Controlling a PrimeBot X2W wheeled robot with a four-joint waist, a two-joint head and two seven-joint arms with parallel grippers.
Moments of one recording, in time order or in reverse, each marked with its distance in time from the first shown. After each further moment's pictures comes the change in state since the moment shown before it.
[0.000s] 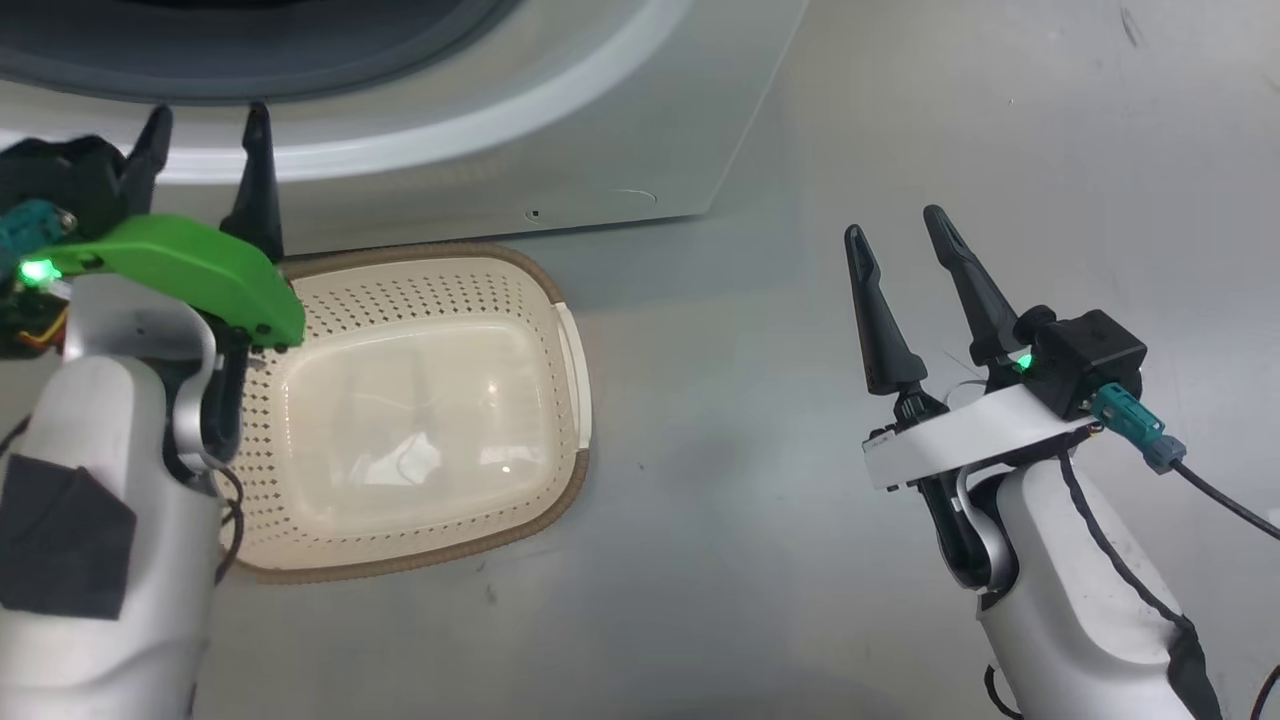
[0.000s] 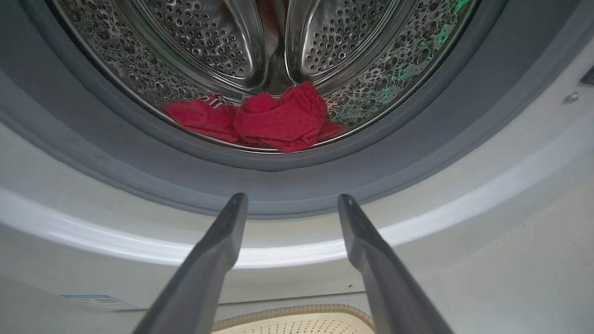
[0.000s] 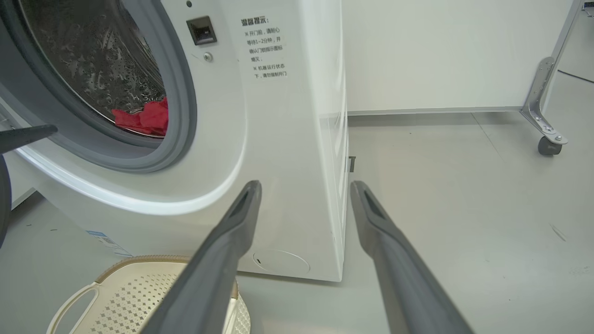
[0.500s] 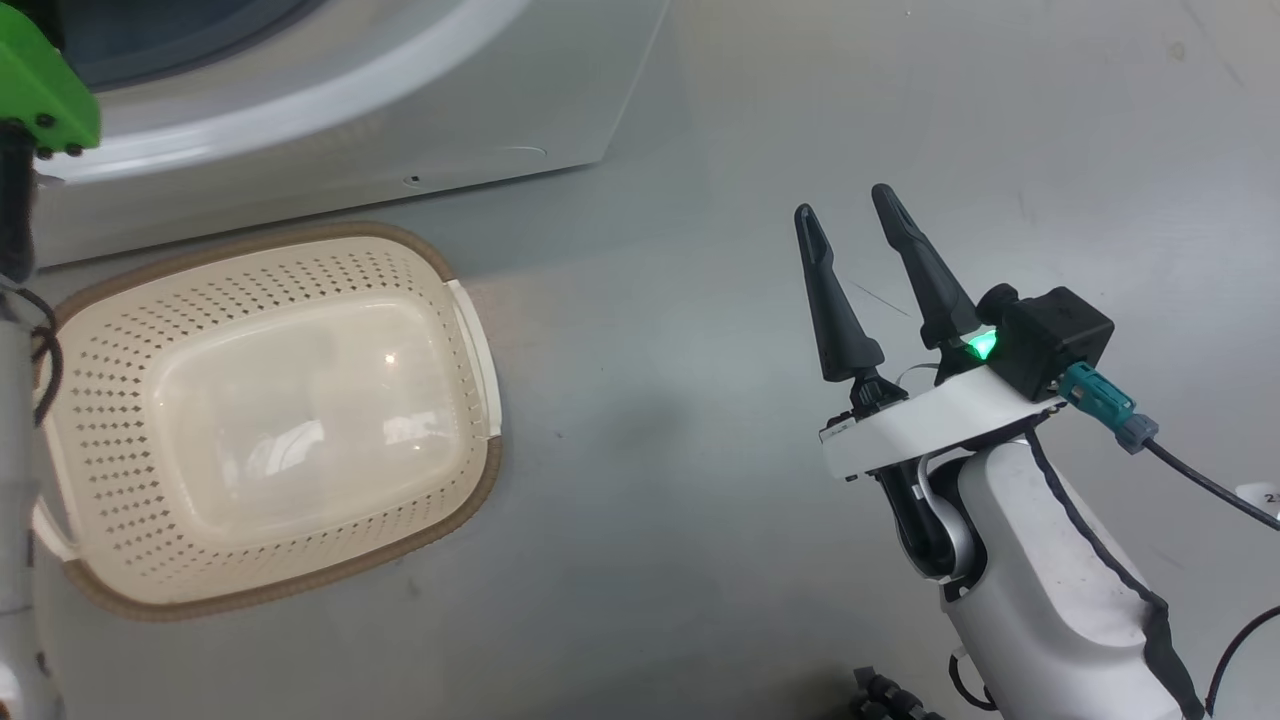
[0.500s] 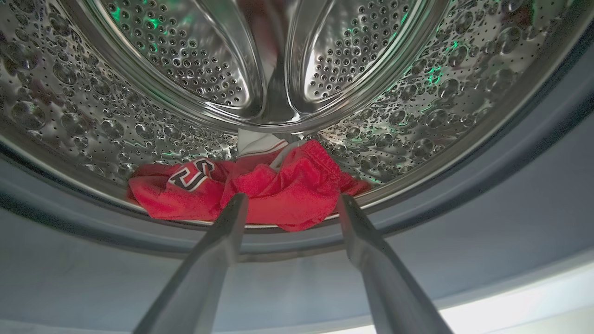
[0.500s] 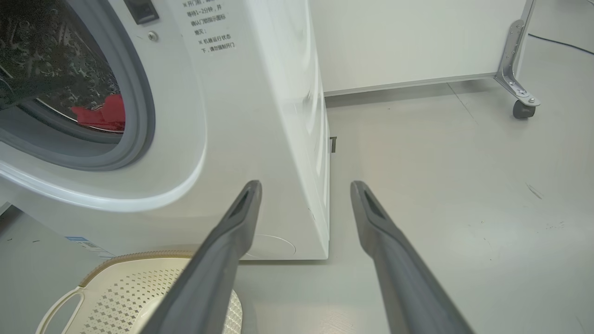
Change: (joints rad) left arm -0.304 0.118 0.054 0.129 0.011 -0.020 0.105; right arm -0.057 -0.001 0.105 -0.014 0.114 -0.009 0.000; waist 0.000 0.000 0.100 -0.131
